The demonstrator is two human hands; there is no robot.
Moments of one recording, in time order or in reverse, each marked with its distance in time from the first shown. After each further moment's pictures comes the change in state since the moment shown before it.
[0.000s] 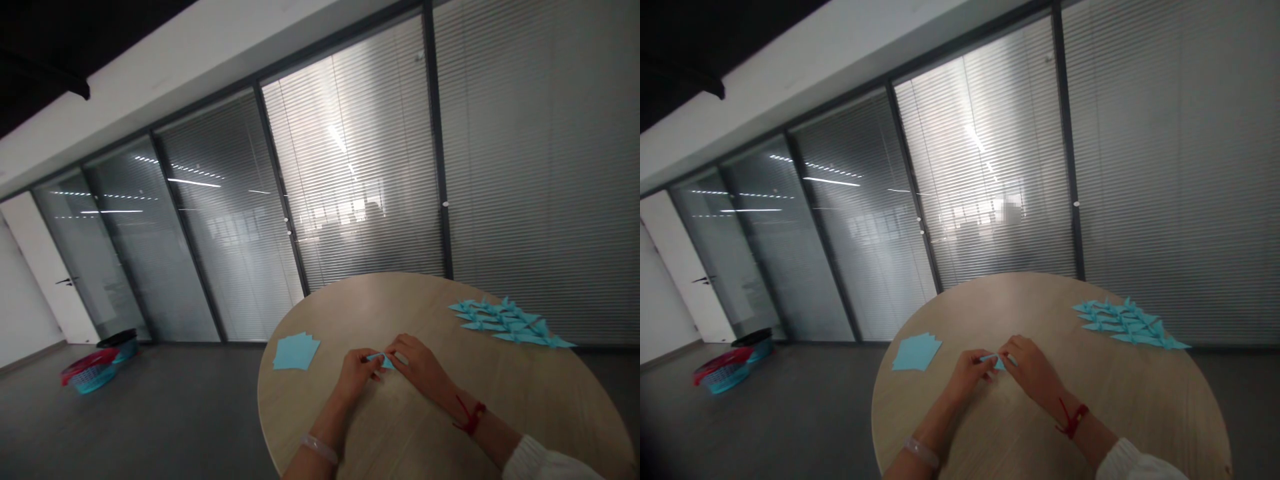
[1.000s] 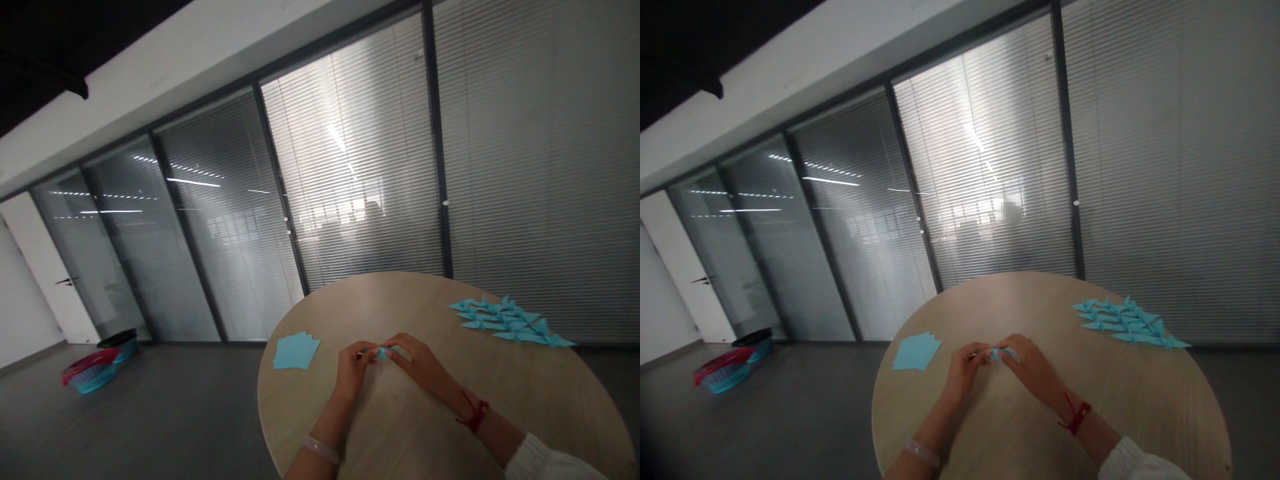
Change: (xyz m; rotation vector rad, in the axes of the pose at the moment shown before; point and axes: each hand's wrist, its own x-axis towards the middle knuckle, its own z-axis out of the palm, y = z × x) left_hand -0.005 0.014 -0.002 0.078 0.148 0.219; right_hand 0.004 0.000 -0.007 0.256 -0.010 0.135
